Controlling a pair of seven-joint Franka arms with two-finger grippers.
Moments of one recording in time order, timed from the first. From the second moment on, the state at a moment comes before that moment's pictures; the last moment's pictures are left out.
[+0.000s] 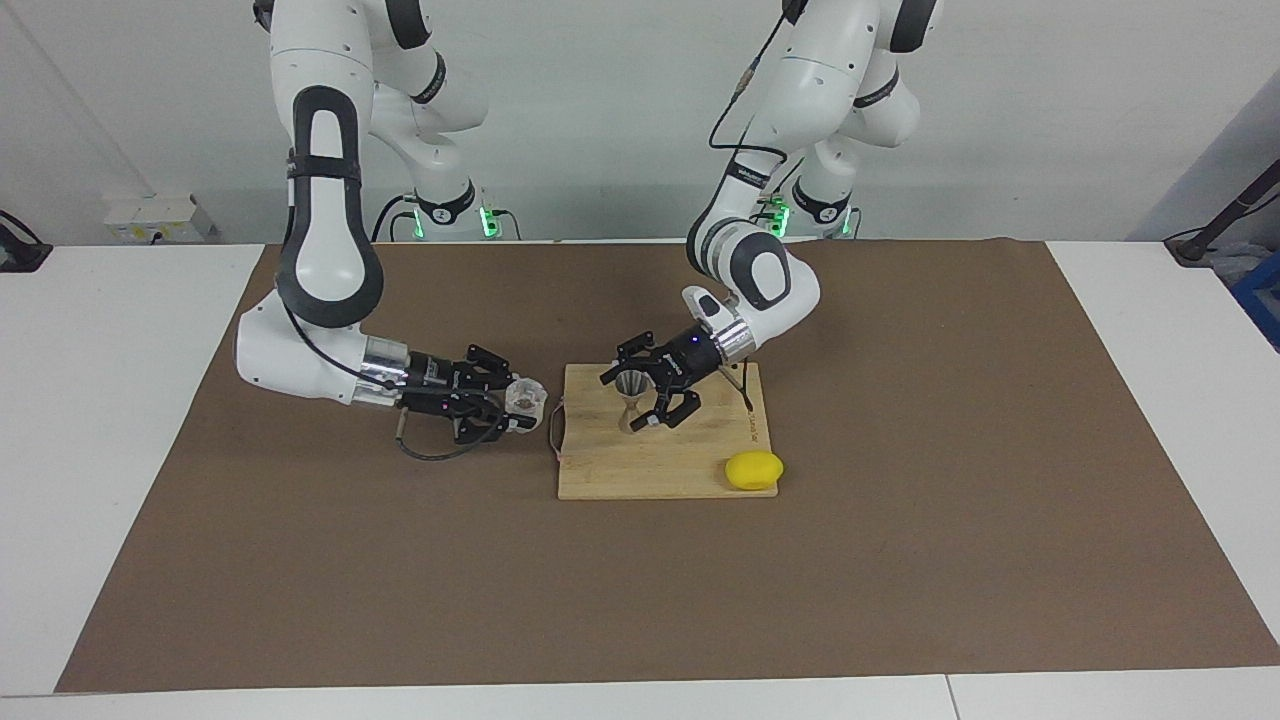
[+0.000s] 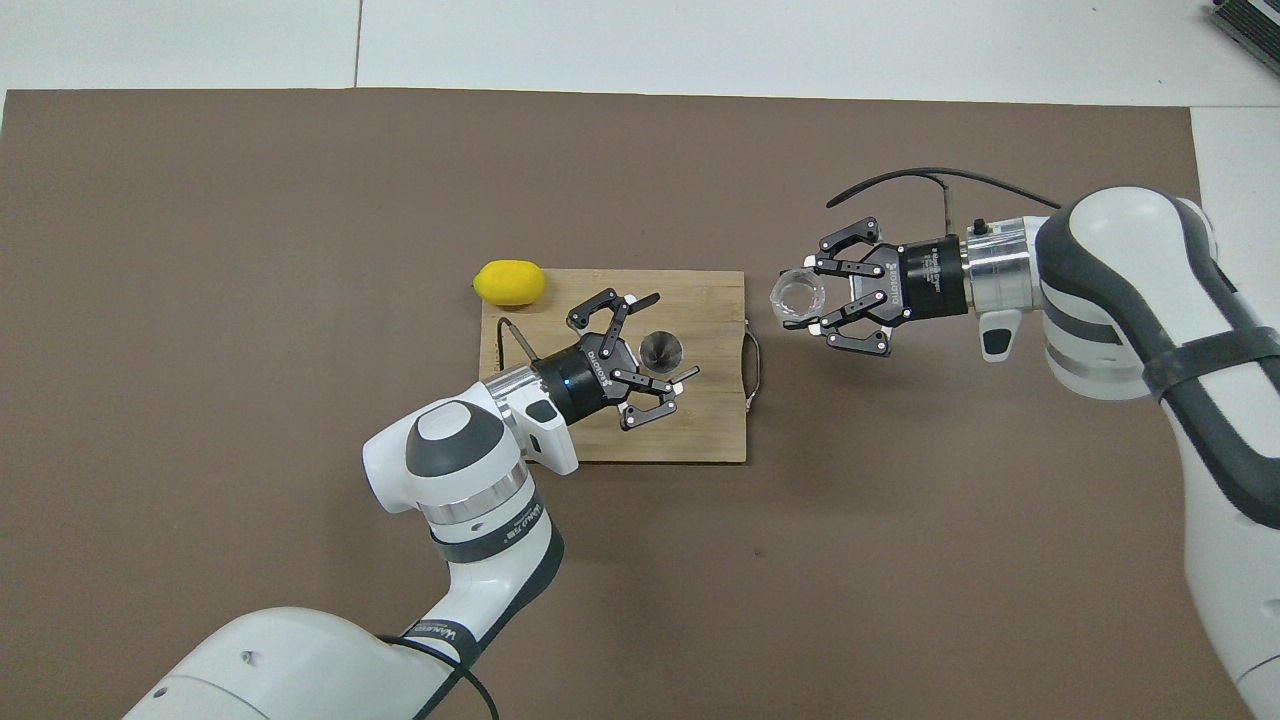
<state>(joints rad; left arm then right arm) -0.65 0.36 0.06 -2.06 -2.33 2.36 2.63 0.09 0.36 -0.05 -1.81 1.15 1.86 1.03</state>
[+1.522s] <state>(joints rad) -0.48 0.24 0.07 -2.34 -2.19 2.06 2.65 0.27 0.34 -0.05 -1.75 0.95 1.96 1.20</state>
